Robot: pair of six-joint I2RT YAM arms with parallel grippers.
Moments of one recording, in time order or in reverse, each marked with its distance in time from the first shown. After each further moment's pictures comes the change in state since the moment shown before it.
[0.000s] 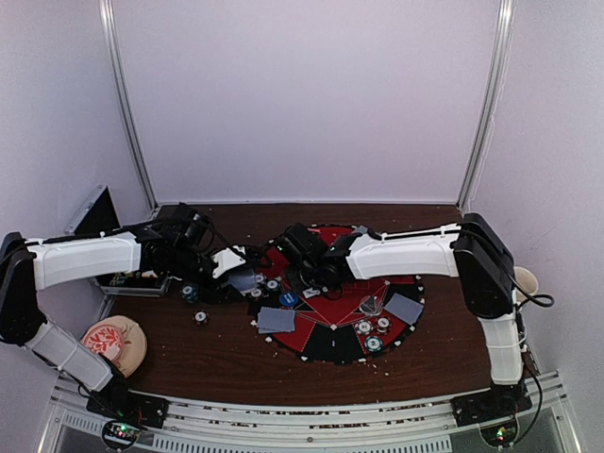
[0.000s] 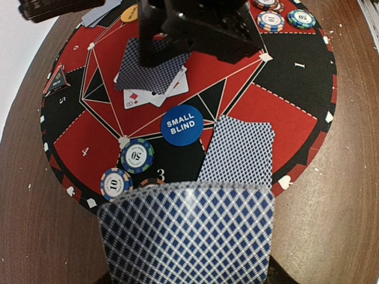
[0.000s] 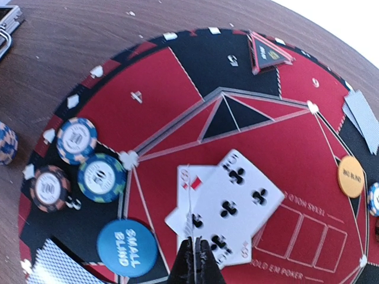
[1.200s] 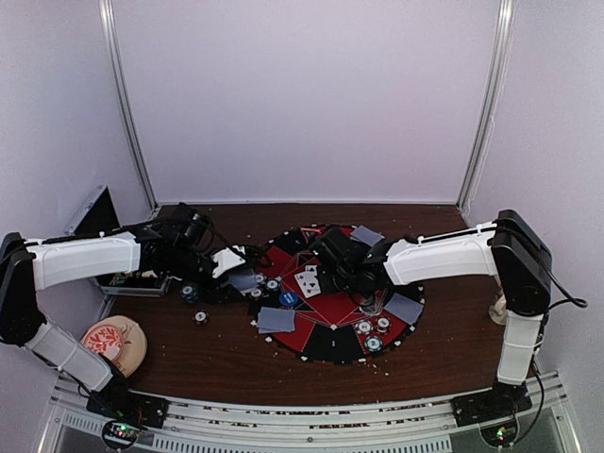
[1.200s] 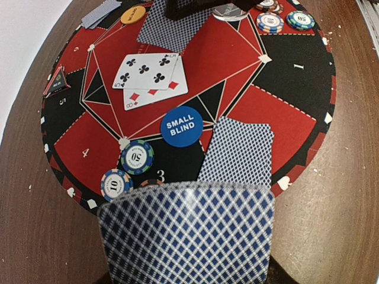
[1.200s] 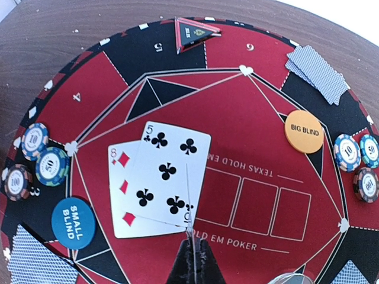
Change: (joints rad) left arm 0.000 -0.003 0.000 0.000 0.004 0.000; right arm -0.059 -0.220 -0.337 0.129 0.027 0.138
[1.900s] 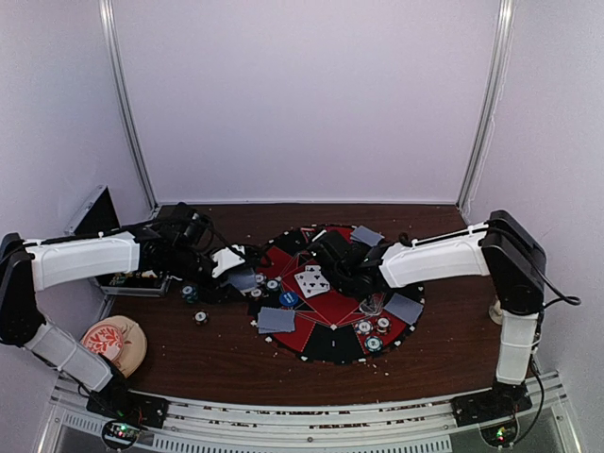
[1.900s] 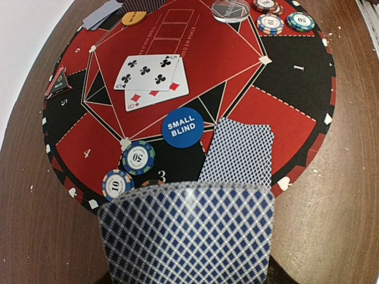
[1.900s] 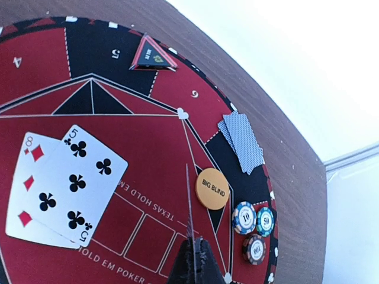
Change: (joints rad) left arm 0.000 -0.005 0.000 0.000 0.000 0.000; right arm 0.003 0.032 -0.009 0.089 0.307 -0.579
